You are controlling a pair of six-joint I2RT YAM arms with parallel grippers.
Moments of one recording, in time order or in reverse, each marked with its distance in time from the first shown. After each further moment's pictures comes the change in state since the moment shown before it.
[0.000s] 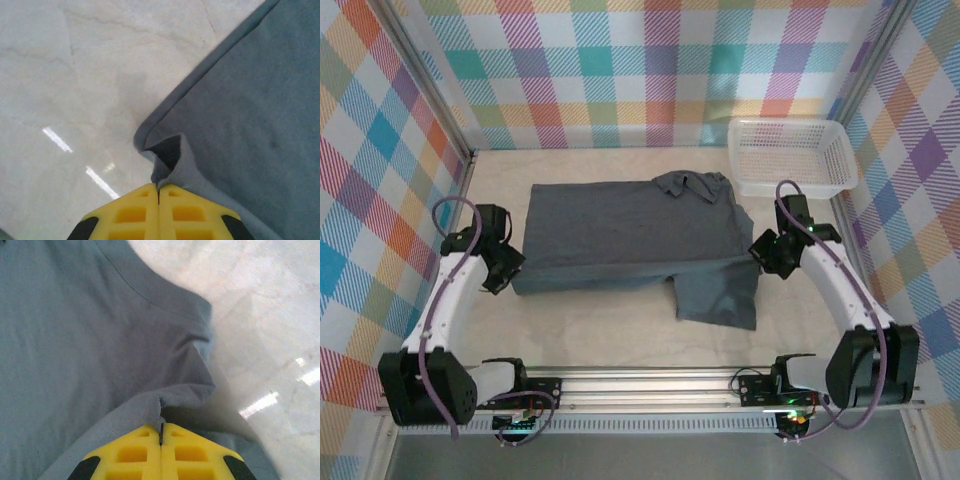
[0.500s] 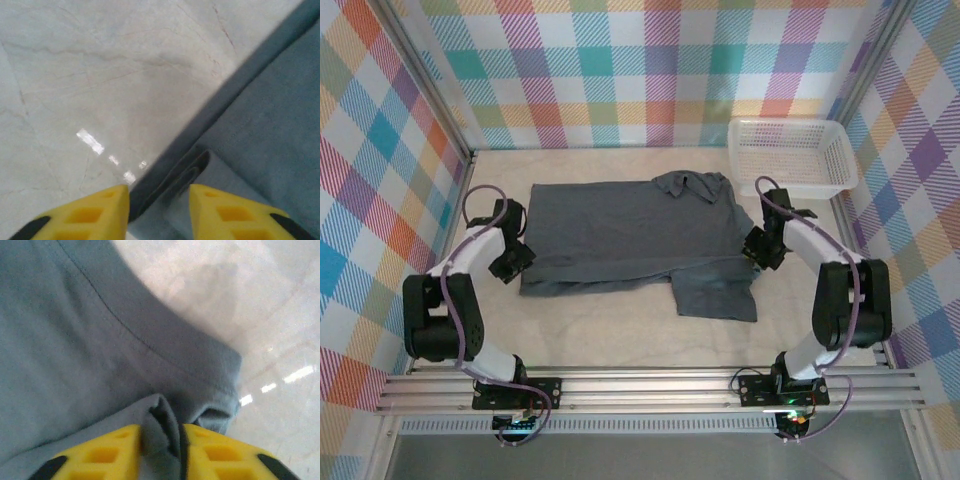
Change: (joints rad) left arm -0.001 0.338 0.012 0.185 -0.062 0.100; right arm -0.008 0.319 0.066 0.121 -0.002 -0.095
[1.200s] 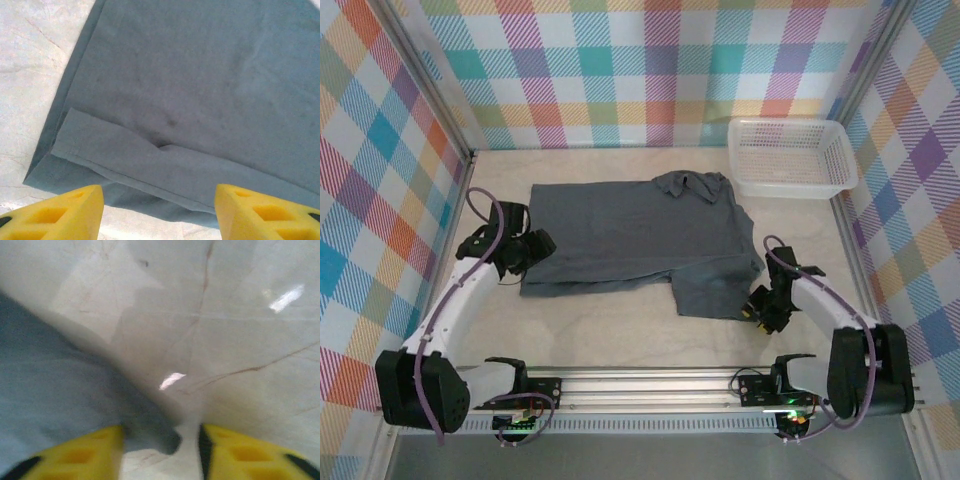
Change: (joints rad) left arm -0.153 -0.378 -0.068 0.095 0.204 0.110; right arm 0.010 -0.371 -0.488 -0.077 -0.097 0.101
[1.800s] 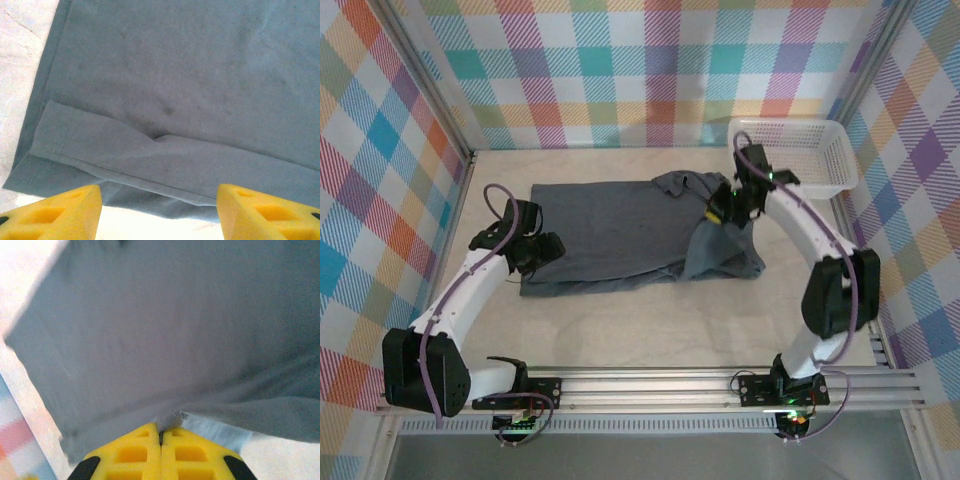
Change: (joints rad) left arm -0.064 0.080 0.014 0.009 -0.012 0.018; right arm 0.152 0.493 0.964 -0.021 -0.102 0.011
